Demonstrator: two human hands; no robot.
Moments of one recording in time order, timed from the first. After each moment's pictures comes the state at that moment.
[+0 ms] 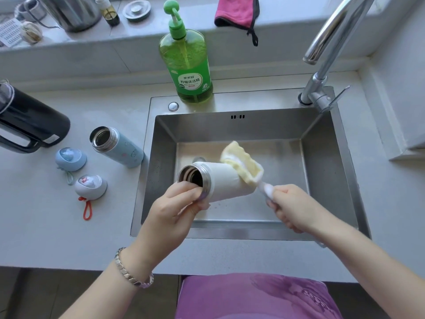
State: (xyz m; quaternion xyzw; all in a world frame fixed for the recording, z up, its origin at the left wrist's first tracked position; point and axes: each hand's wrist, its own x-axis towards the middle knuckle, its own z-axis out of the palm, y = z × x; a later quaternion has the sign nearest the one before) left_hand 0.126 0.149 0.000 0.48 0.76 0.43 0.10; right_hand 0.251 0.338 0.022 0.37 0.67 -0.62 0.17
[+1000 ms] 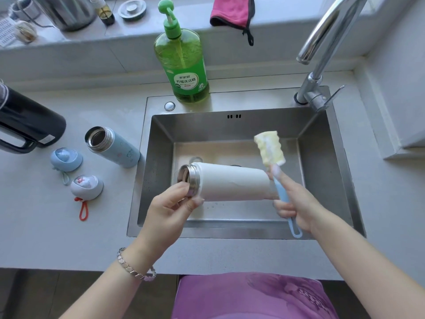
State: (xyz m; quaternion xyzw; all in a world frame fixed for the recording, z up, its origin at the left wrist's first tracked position) left_hand 0.131 0.153 -0.013 0.30 0.76 0.53 0.24; right_hand 0.257 0.362 -0.033 0.48 0.43 -0.76 0.06
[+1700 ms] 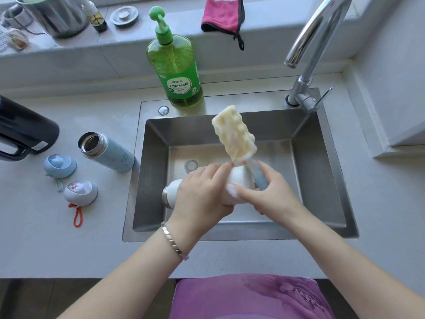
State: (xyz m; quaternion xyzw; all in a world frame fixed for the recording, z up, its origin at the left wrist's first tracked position) left_hand 0.143 0.220 -0.013 0.49 0.85 0.19 0.03; right_hand 0.242 0.336 -0.001 0.36 0.68 -0.64 0.01
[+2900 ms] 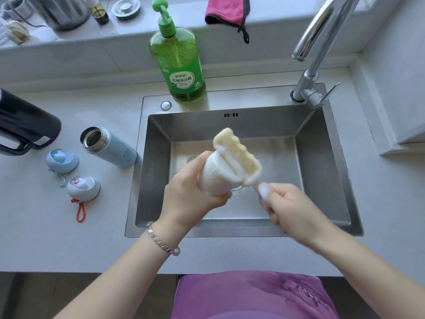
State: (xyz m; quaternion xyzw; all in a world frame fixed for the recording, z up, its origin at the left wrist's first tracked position) left_hand 0.135 0.201 0.000 0.28 0.87 0.35 0.19; right_hand 0.266 0.329 0.024 0.32 0.73 -0.60 0.05
